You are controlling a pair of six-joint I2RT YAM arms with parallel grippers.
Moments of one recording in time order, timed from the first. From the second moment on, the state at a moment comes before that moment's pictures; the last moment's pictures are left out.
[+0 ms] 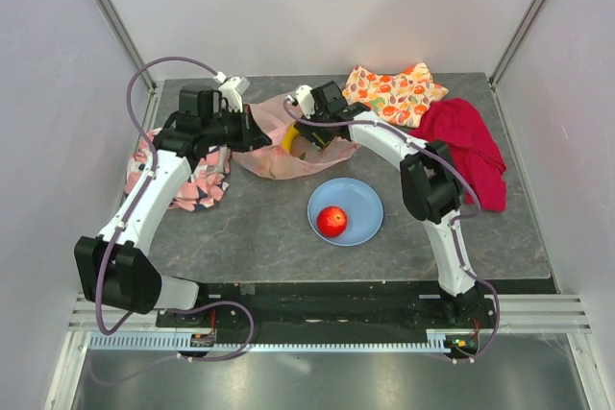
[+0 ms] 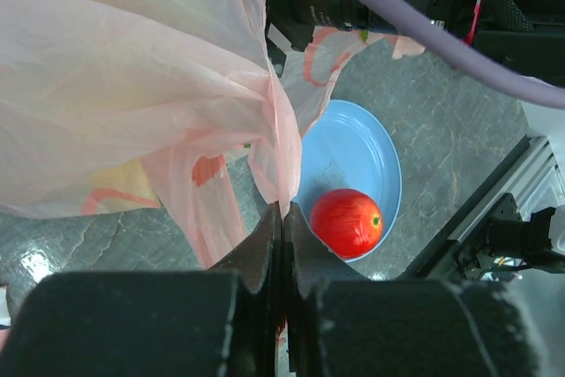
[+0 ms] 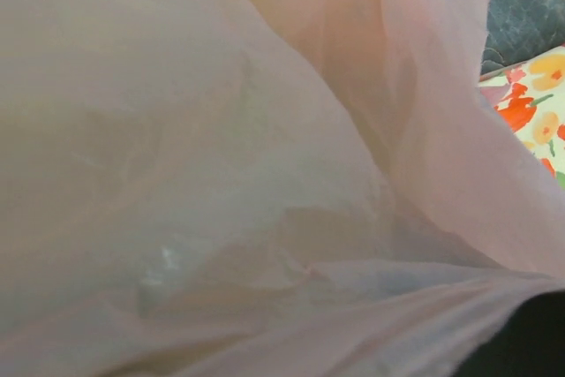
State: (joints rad) left arm -0.21 1.36 1.25 -0.49 0.56 -0.21; right arm 0.58 2.25 1.91 -0.48 0.05 -0.34
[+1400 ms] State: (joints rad) left arm -0.21 1.40 1.25 -0.48 0.58 -0.21; right arm 0.57 2.02 1.65 -0.40 -0.01 -0.28
